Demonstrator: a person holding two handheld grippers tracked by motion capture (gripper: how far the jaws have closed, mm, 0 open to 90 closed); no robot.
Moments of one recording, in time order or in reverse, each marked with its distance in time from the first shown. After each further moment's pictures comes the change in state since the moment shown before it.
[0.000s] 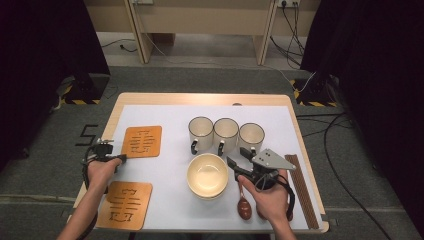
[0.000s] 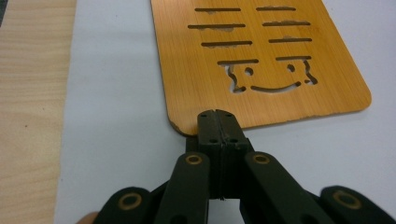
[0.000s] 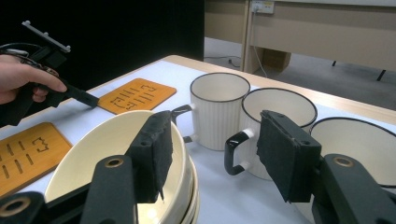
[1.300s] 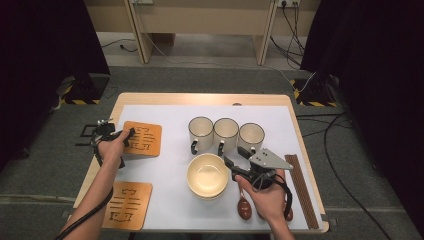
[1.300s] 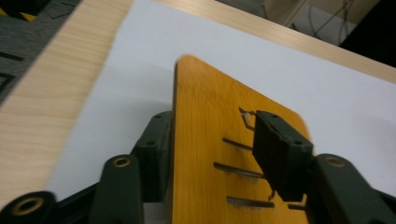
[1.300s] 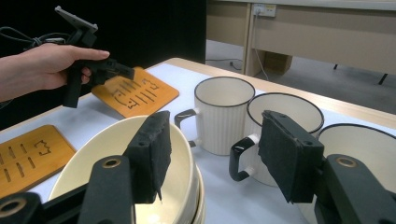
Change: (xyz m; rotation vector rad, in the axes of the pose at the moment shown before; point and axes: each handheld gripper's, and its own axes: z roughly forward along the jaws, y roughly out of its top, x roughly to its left) left arm 0.002 0.054 0.032 -0.278 0.043 -0.214; right arm 0.005 0.002 0.004 -0.011 0.004 -0.009
